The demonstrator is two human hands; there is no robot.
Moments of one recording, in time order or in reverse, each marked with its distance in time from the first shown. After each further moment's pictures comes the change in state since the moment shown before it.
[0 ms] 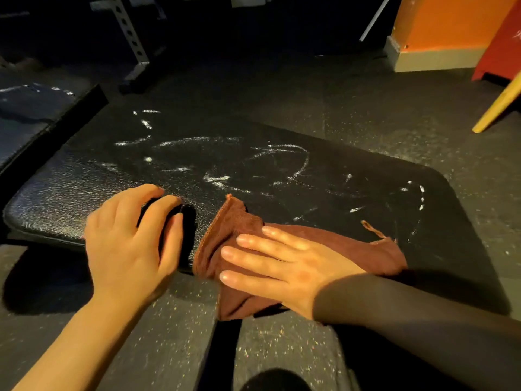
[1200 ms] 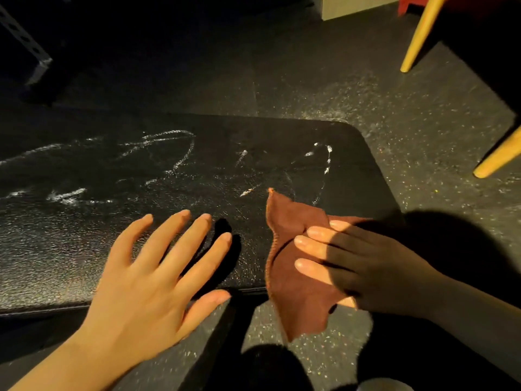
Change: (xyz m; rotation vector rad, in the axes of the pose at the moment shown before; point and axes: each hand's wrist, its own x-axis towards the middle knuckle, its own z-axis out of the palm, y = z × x) left_hand 0.011 0.132 0.030 0.092 -0.345 0.648; right_hand -0.218 0.030 0.000 0.046 -0.045 0.315
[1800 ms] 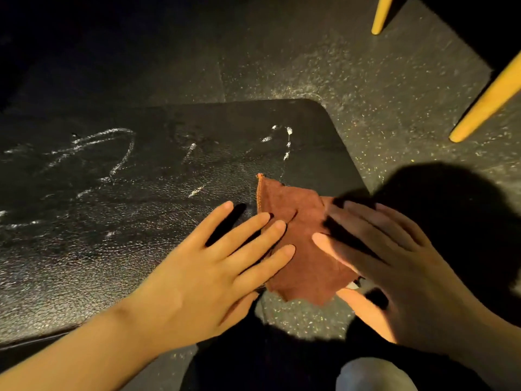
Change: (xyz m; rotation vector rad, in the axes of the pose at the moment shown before) left_hand 0.076 0.048 0.018 -0.111 -0.142 0.479; right_hand -0.050 -0.034 -0.034 0.097 0.042 0.591
